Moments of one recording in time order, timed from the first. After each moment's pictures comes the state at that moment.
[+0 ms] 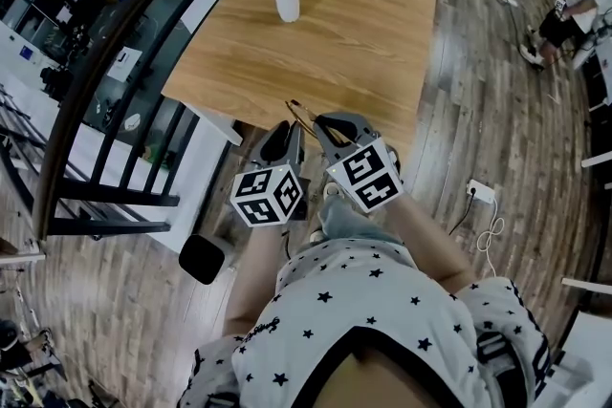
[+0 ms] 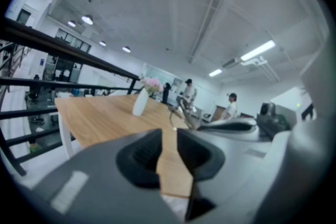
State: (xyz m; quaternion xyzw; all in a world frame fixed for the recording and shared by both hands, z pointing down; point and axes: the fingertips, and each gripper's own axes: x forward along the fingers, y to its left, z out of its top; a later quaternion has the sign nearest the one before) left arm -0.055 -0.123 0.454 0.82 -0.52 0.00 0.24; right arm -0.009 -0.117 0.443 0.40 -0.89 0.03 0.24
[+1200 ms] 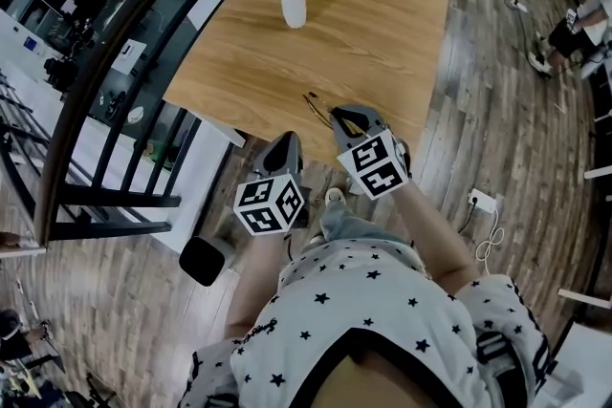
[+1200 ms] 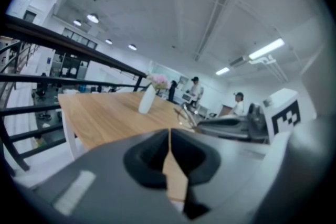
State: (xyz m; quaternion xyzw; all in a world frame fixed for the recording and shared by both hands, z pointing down) left arm -0.060 -0.148 0.471 0.80 -0.54 0.01 0.26; right arm 0.025 -0.180 0.467 0.41 -0.86 0.01 0.29
